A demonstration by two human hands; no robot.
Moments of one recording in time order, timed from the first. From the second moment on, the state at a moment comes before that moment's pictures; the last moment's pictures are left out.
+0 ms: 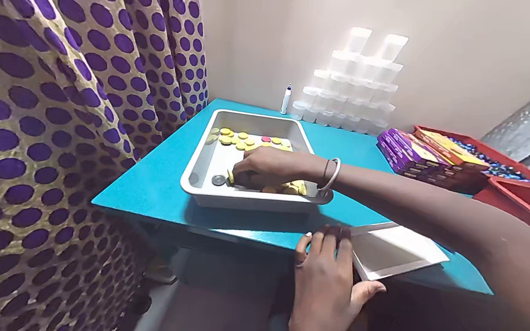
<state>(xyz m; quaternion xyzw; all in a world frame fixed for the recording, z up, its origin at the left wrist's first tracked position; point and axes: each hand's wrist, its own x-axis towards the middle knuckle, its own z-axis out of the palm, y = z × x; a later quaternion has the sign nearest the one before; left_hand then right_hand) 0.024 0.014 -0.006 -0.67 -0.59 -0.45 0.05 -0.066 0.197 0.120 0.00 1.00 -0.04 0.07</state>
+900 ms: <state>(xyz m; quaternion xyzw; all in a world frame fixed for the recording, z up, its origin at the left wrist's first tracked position) 0.022 0.015 -0.008 -0.67 -0.58 -0.46 0.06 -0.076 0.199 0.120 -0.03 1.00 -0.02 0.09</state>
